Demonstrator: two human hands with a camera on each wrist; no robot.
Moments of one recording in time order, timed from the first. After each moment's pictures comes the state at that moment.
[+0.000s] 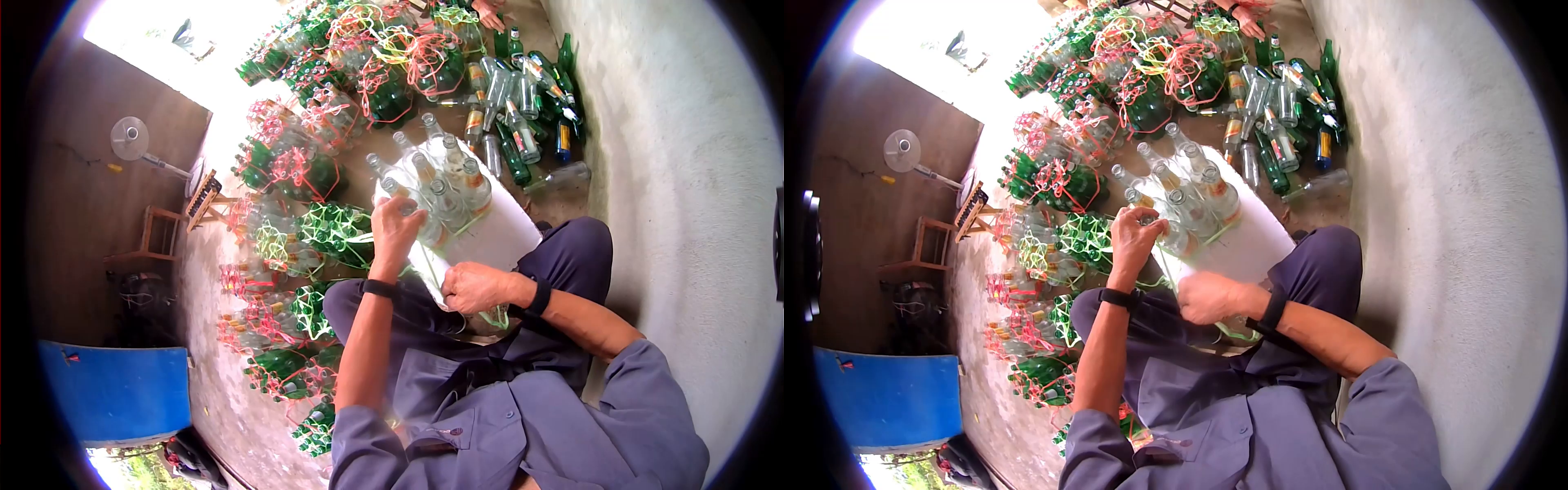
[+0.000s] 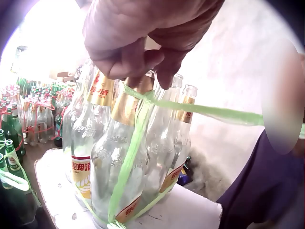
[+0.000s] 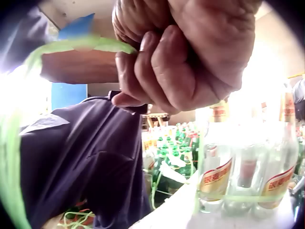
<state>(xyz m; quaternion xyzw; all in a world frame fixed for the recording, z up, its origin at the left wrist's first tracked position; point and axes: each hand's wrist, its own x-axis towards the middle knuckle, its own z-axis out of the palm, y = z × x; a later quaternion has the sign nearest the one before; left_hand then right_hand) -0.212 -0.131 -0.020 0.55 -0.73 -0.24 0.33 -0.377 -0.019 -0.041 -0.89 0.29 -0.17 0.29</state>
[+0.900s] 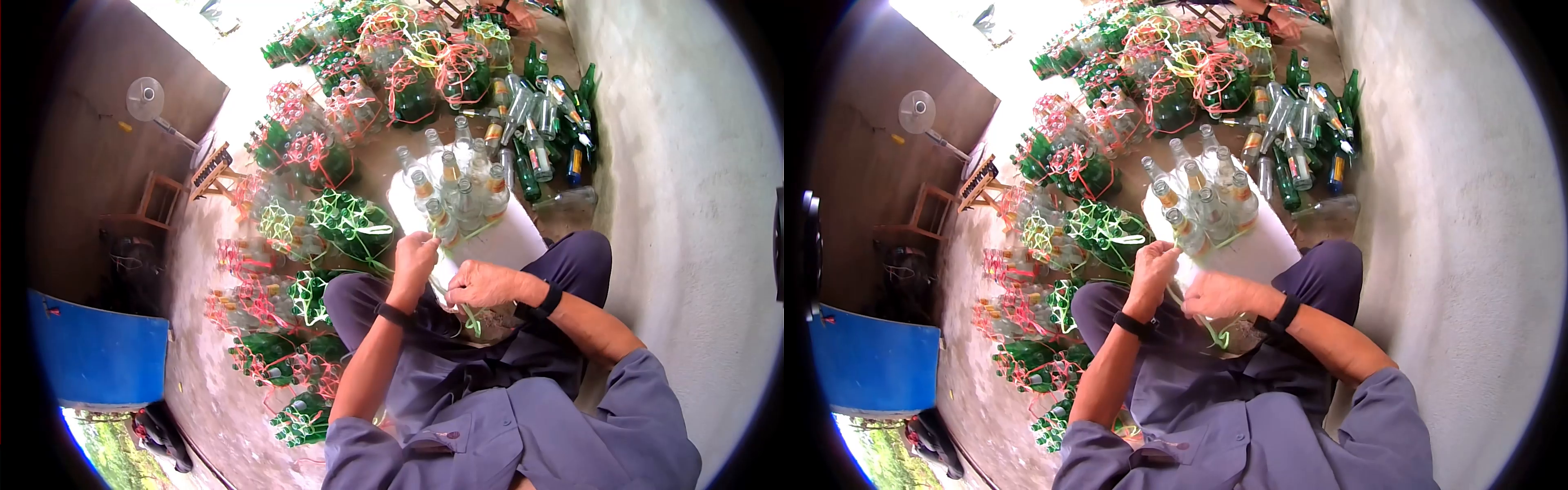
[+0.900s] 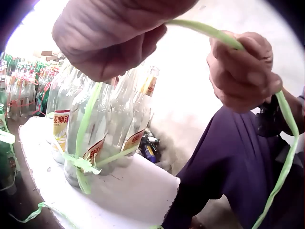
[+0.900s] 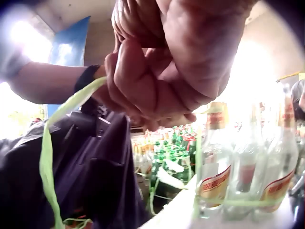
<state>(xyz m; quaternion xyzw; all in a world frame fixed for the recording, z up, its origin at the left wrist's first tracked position) -0.189 -0.071 -0.042 0.59 -0.52 -0.53 0.32 -0.366 -0.021 -0.013 -0.69 0.36 -0.16 0.61</state>
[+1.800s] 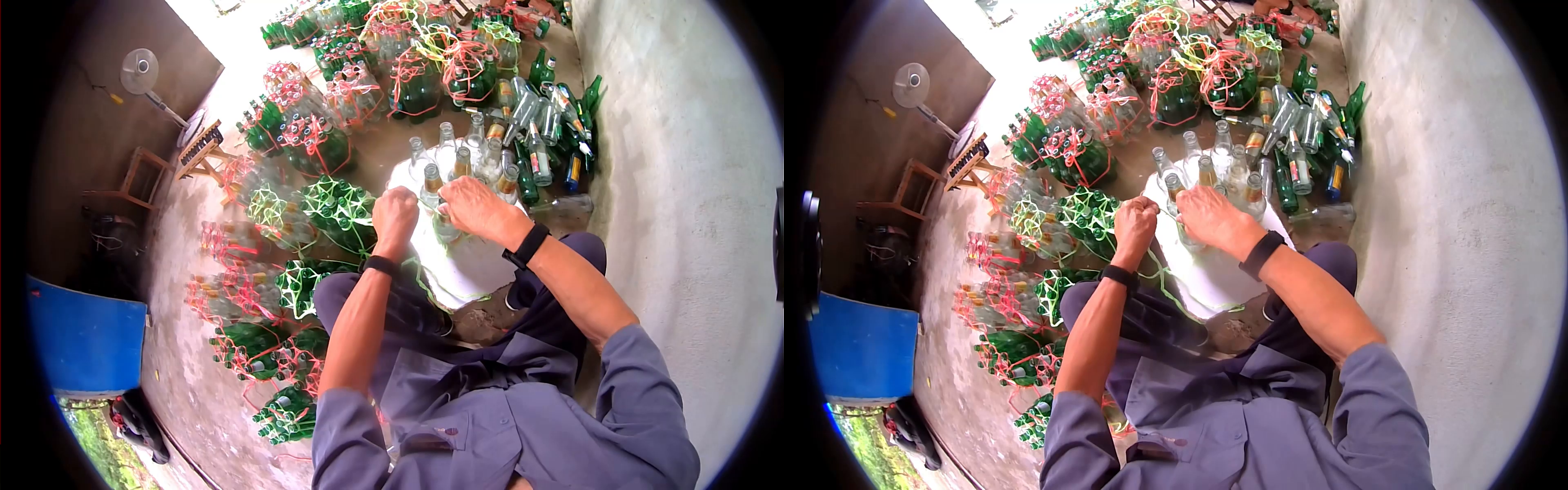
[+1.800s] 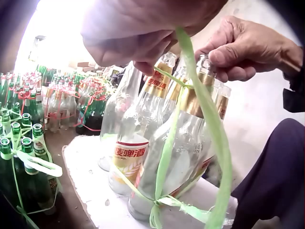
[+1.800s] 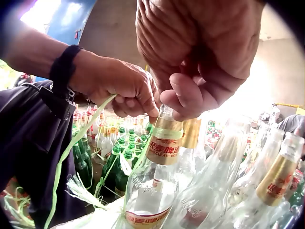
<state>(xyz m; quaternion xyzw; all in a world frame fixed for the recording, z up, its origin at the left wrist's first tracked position) -0.158 -0.157 -0.056 0.63 -0.68 -0.19 0.33 -0.344 -0.130 0.012 -0.87 0.46 -0.11 0.08</state>
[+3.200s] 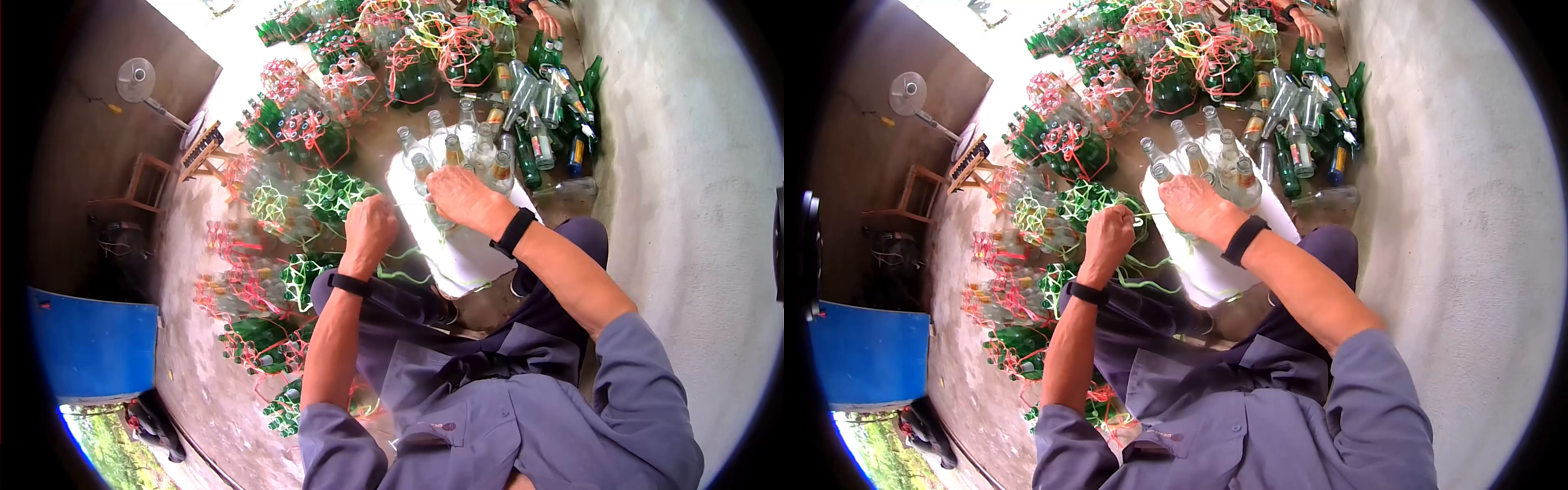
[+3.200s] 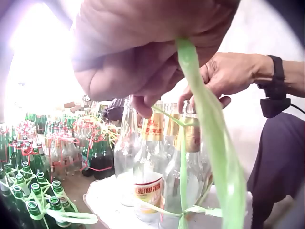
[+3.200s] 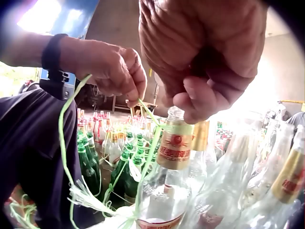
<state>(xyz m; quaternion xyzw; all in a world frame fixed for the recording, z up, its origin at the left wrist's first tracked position) -0.122 -0.120 -0.018 0.58 -0.77 -0.11 0.25 -0.331 -0.131 0.007 -0.87 0.48 -0.11 0.08</state>
